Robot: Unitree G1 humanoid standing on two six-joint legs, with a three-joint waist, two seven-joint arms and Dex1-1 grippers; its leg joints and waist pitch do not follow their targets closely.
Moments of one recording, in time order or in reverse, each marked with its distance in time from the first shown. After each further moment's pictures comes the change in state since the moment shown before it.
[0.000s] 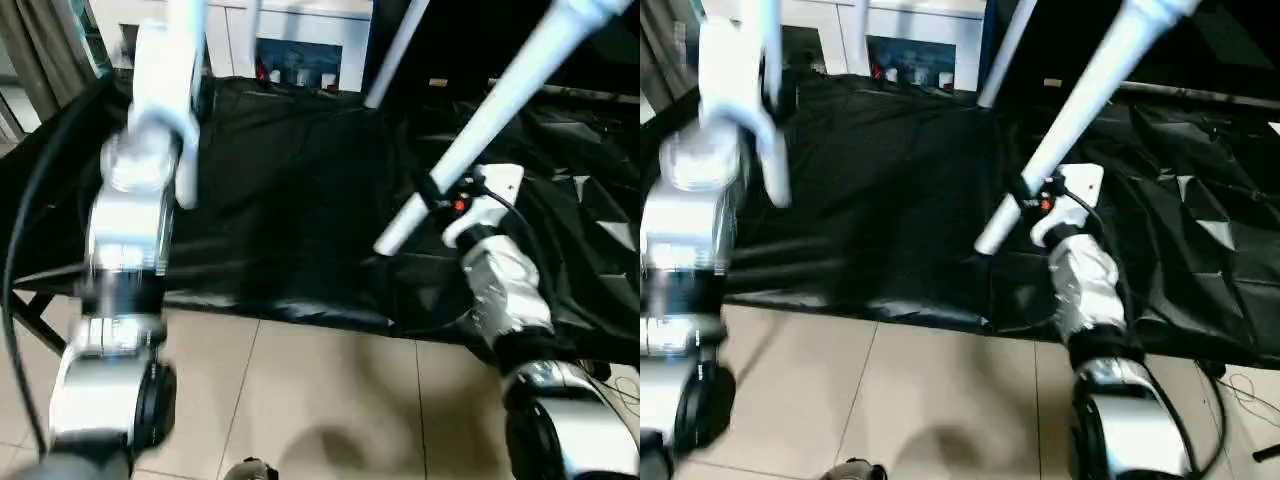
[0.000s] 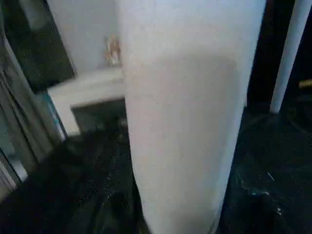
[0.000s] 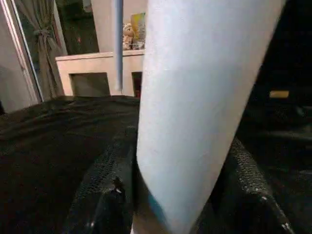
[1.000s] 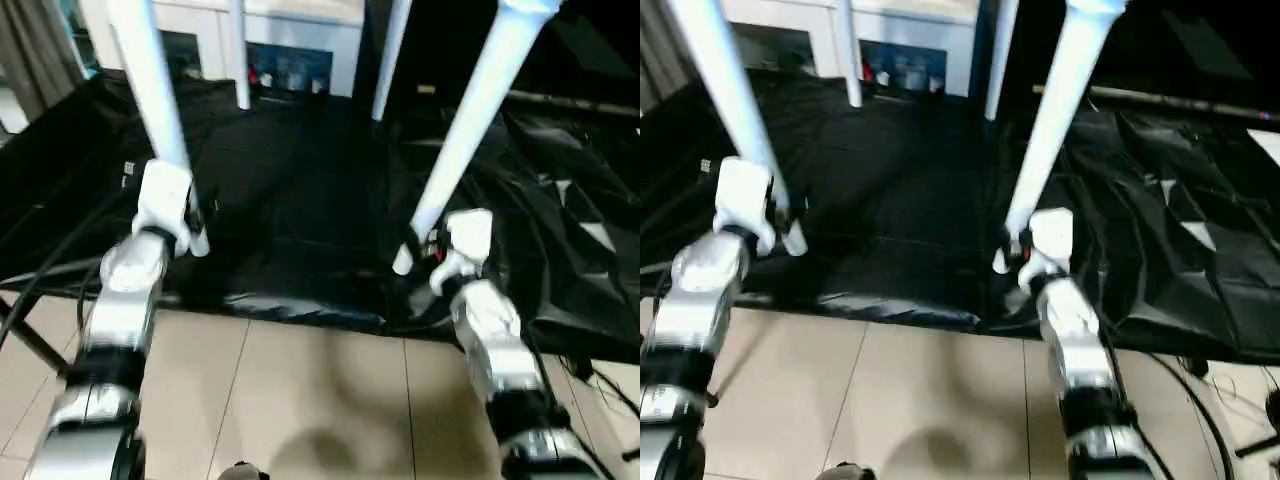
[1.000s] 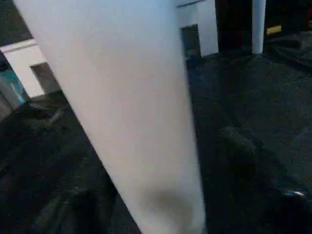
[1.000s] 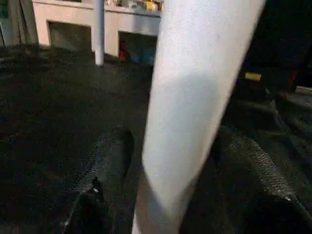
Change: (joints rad) left arm 0.277 0.057 -0.031 0.211 -0.085 -0.420 -0.065; right arm 0.282 0.070 0.119 -0.247 -0.175 -0.015 -0.166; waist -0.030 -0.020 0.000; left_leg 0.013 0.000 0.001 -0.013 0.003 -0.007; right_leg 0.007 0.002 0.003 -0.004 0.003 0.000
